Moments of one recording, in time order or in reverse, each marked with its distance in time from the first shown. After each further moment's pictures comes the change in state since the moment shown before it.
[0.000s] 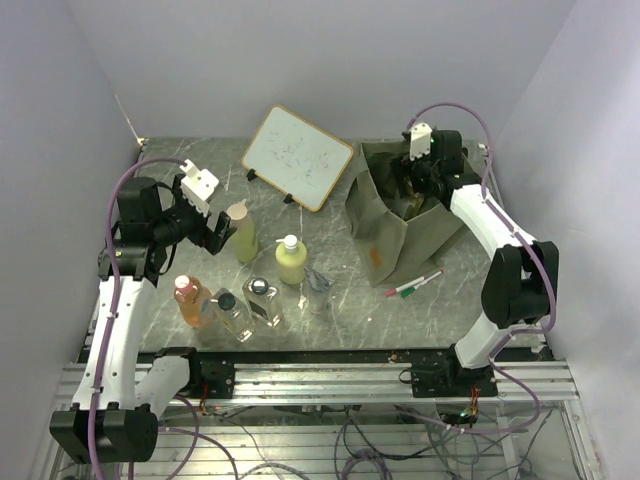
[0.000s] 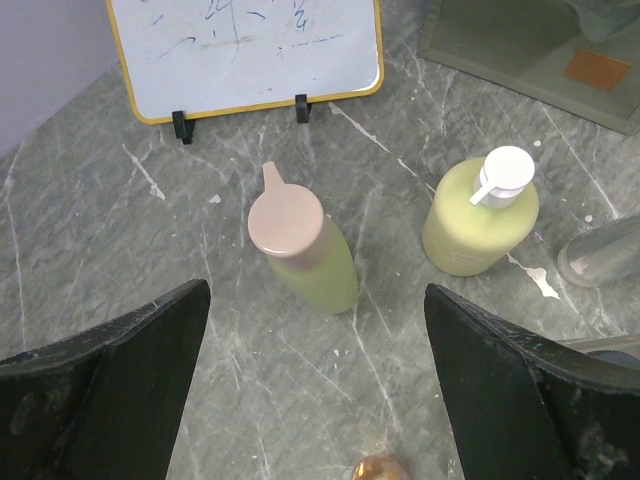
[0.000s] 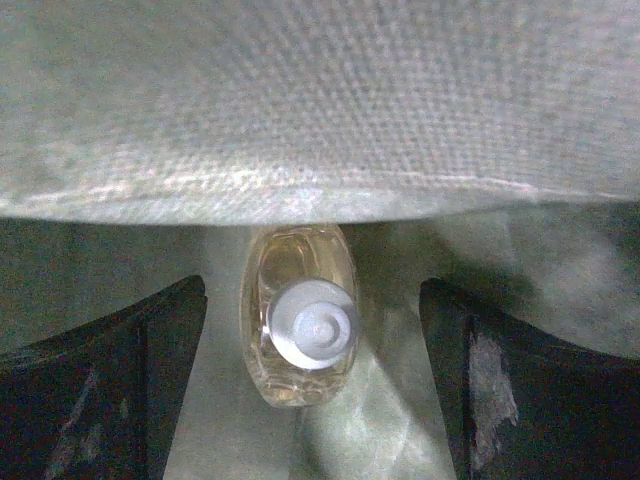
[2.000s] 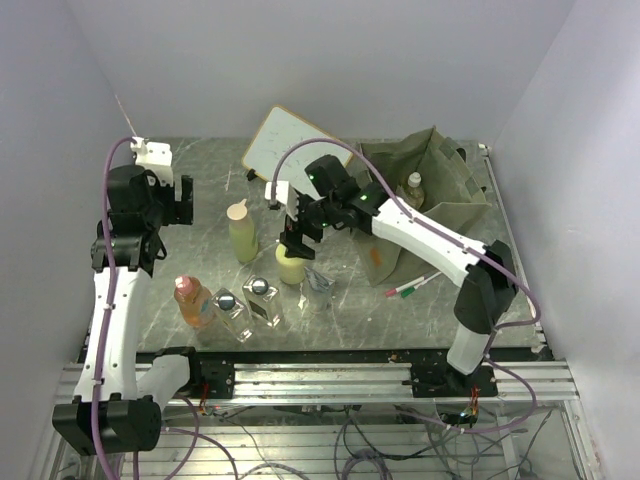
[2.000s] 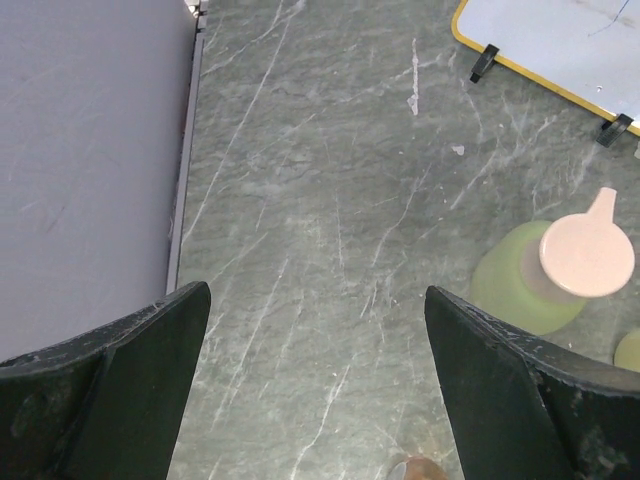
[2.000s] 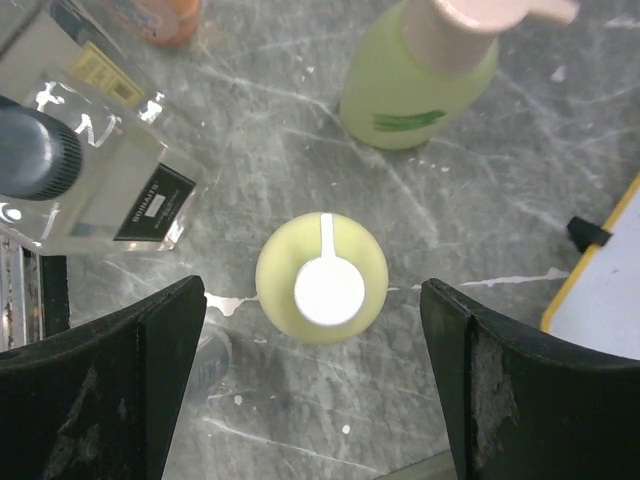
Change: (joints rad) left arm 0.053 0.055 0.081 0.028 -0.672 -0.302; right arm 0.653 0.063 0.261 -0.327 -0.447 -0.234
